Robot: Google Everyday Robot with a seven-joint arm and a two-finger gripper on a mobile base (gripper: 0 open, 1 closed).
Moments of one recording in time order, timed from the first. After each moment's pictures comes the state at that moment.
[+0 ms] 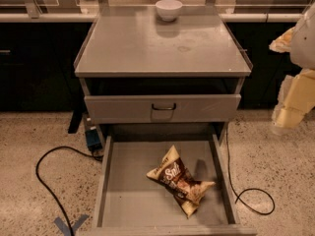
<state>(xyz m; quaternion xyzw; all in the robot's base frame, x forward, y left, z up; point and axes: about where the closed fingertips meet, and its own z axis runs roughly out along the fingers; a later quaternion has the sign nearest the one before) 0.438 -0.217 0.977 -0.60 0.78 -0.04 0.16</state>
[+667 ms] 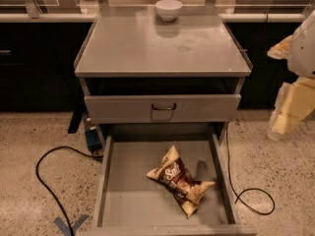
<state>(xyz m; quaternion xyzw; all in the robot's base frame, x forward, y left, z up) 0.439 -0.216 0.964 -0.60 0.78 -0.03 0.16</state>
